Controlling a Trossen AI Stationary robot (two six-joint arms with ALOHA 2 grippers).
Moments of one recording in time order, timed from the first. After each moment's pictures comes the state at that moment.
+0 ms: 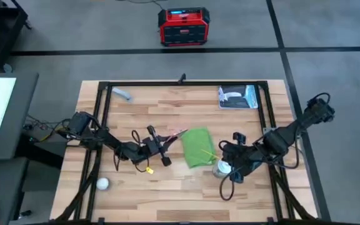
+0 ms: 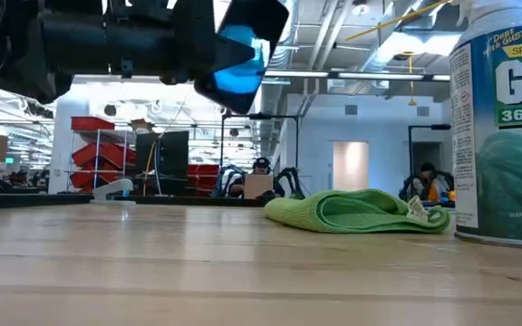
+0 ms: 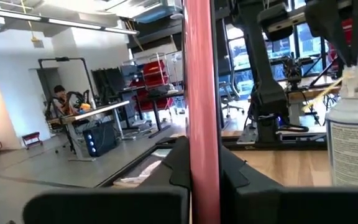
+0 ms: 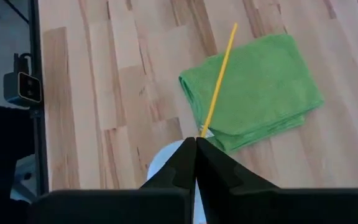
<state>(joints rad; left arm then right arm) -0.36 1.83 0.56 1.54 -0.79 0.36 0.57 1.36 1.34 -1.03 0.34 0.70</state>
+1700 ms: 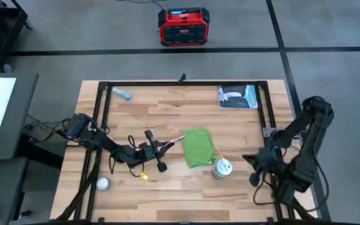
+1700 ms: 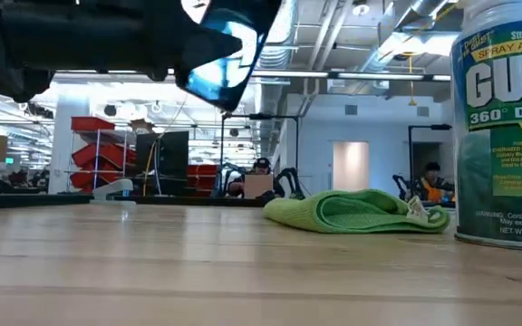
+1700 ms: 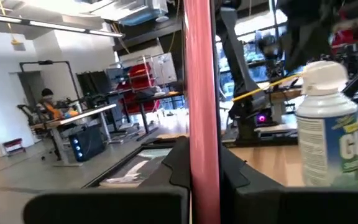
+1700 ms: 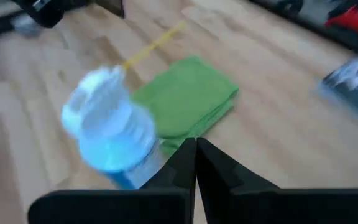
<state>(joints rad) -0.45 1.82 0.52 1.57 -0.80 0.37 1.16 1.36 1.04 -1.32 1.01 1.87</state>
